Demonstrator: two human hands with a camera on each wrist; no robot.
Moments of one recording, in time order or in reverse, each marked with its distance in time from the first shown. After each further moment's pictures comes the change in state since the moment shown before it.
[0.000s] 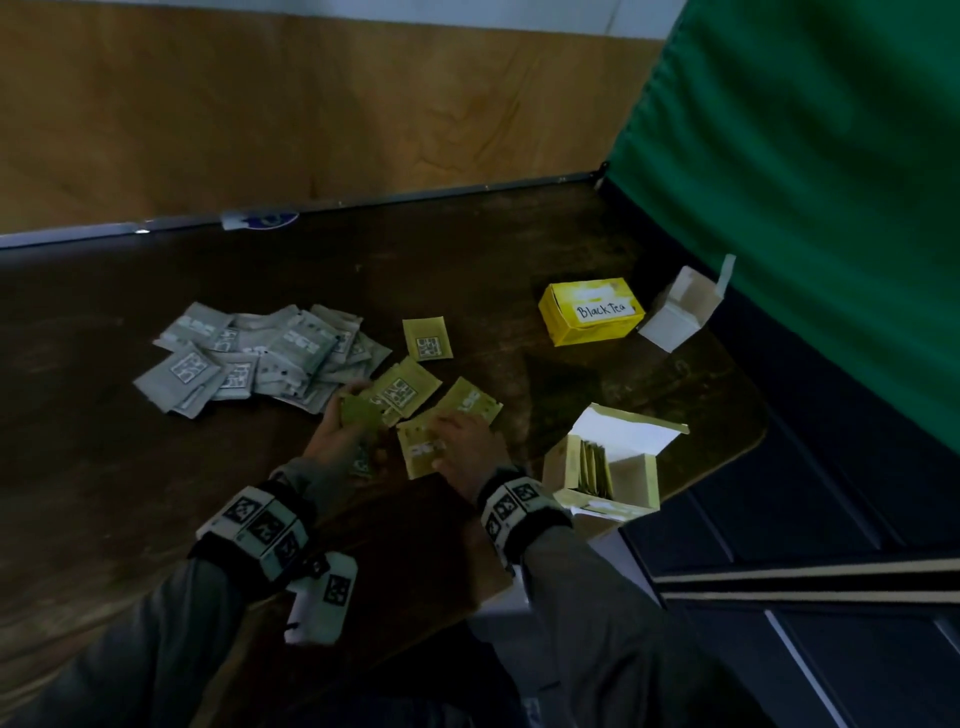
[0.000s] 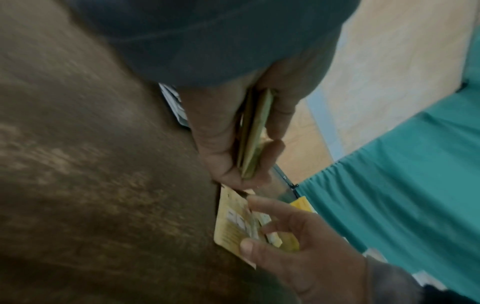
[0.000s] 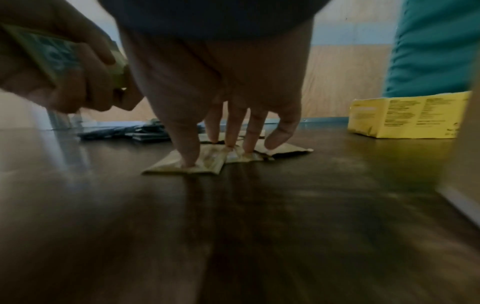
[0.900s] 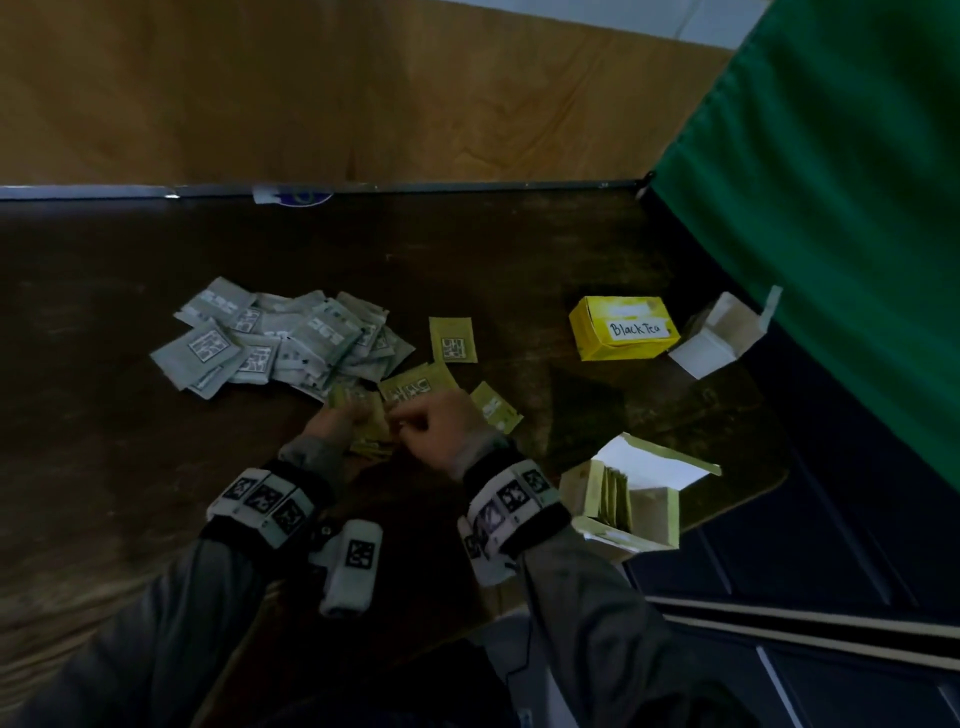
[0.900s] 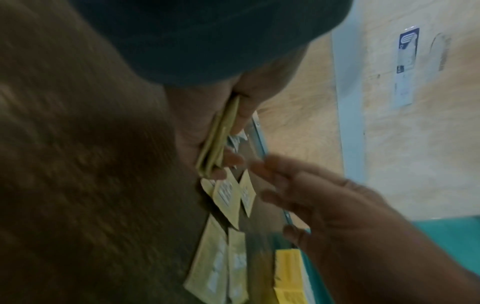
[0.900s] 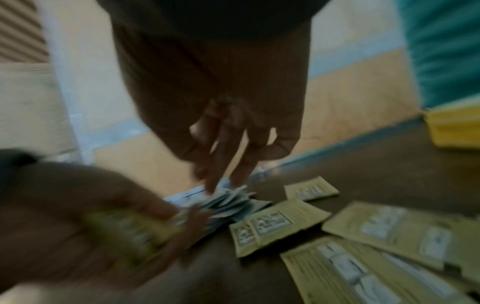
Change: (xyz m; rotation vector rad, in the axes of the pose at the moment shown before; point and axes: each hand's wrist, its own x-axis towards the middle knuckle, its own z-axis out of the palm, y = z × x) left_hand 0.033 0.009 -0.019 -0.306 0.180 -0.243; right_hand 0.016 -0.071 -0.055 0.196 -0.072 -0.179
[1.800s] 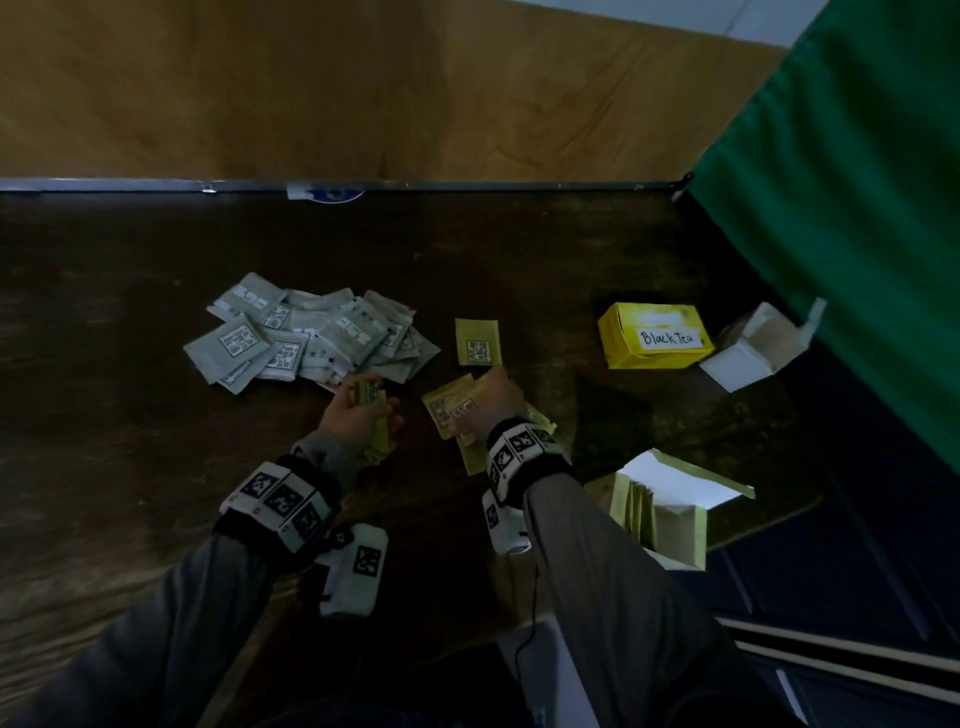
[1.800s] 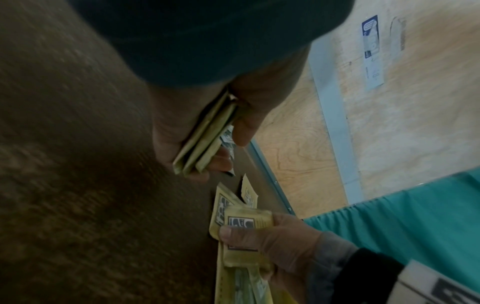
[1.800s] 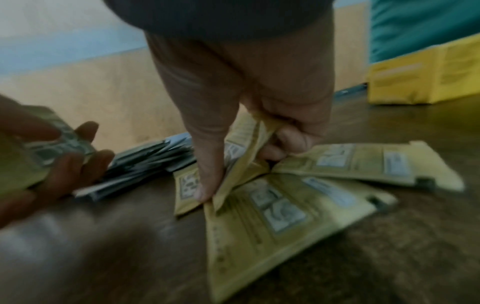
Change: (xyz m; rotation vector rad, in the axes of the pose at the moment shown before) left_hand 0.015 0.003 -0.010 0.021 0.042 0.148; right_hand 0.061 0.042 0.003 0.078 0.047 0.633
